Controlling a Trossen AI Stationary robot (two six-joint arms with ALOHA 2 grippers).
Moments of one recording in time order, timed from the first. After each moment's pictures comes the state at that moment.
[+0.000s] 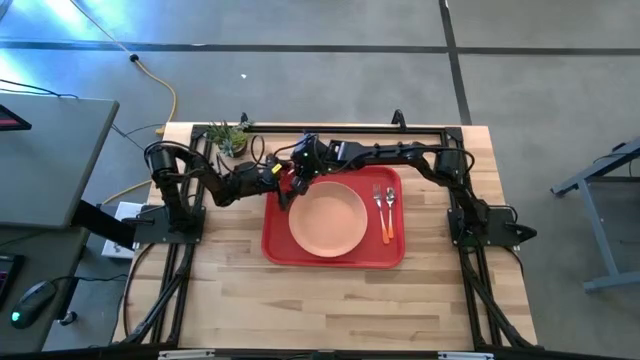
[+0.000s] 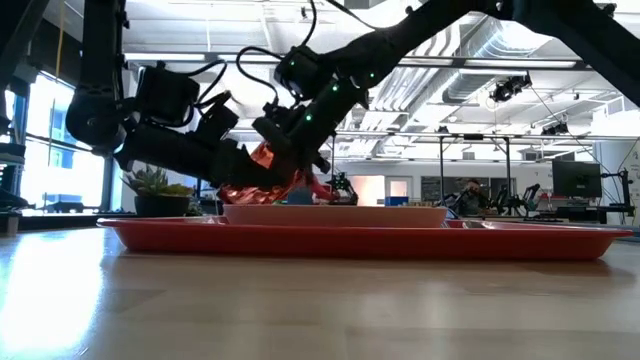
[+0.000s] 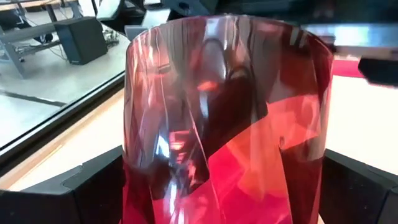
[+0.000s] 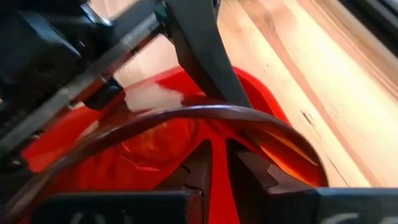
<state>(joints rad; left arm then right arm) 0.37 1.82 0.31 1.31 0.05 0.06 -0.30 2.21 1.70 -0.33 0.00 0.15</state>
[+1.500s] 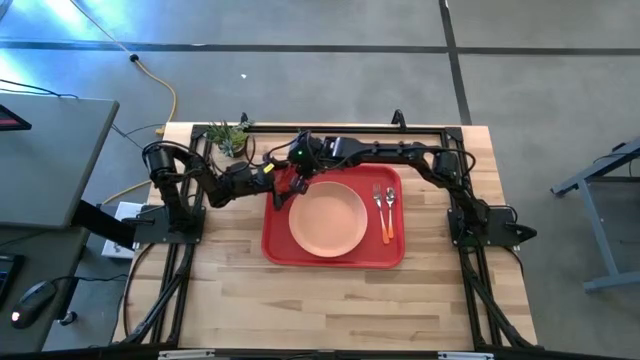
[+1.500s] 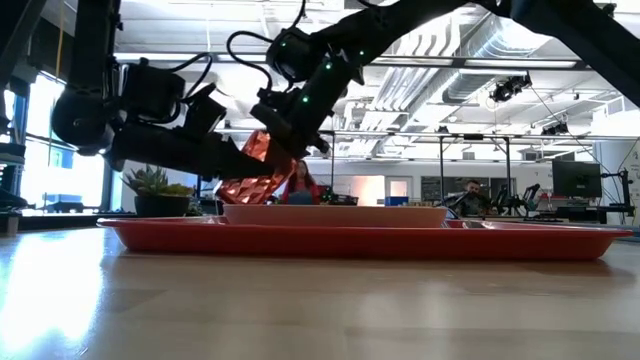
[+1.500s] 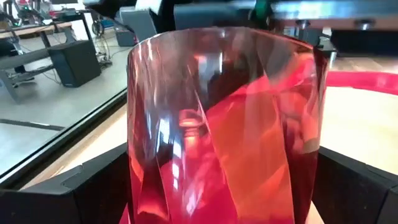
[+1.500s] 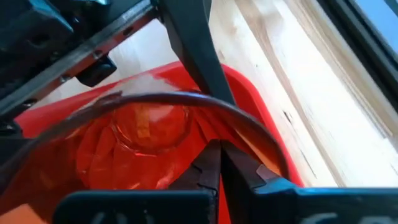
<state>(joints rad) 0.39 1.81 0.25 1.42 0.11 0.10 -0.27 2.21 1.86 -0.53 0.07 0.09</state>
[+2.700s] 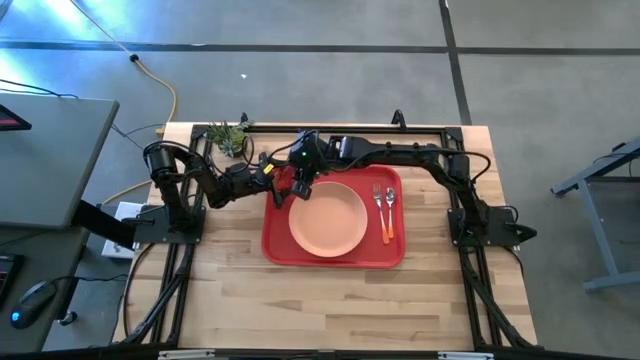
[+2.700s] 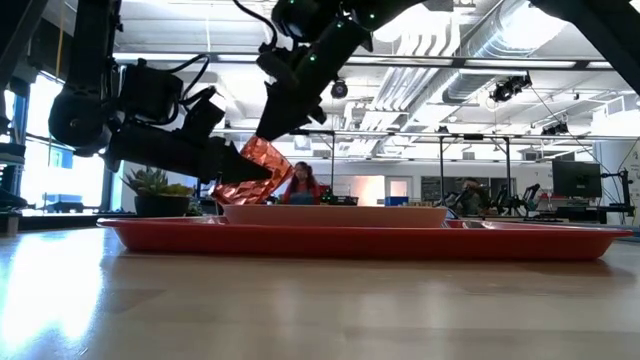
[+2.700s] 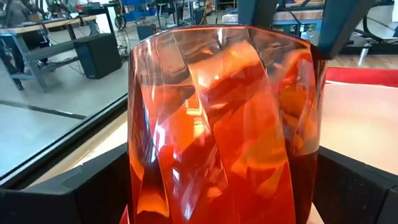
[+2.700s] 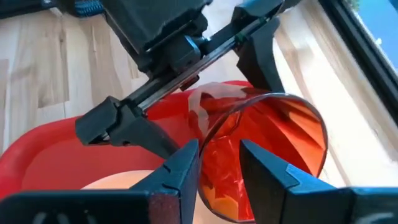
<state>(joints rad) 0.39 1.81 0.24 1.44 0.01 0.09 -0.22 2.11 1.87 -0.60 0.00 0.05</state>
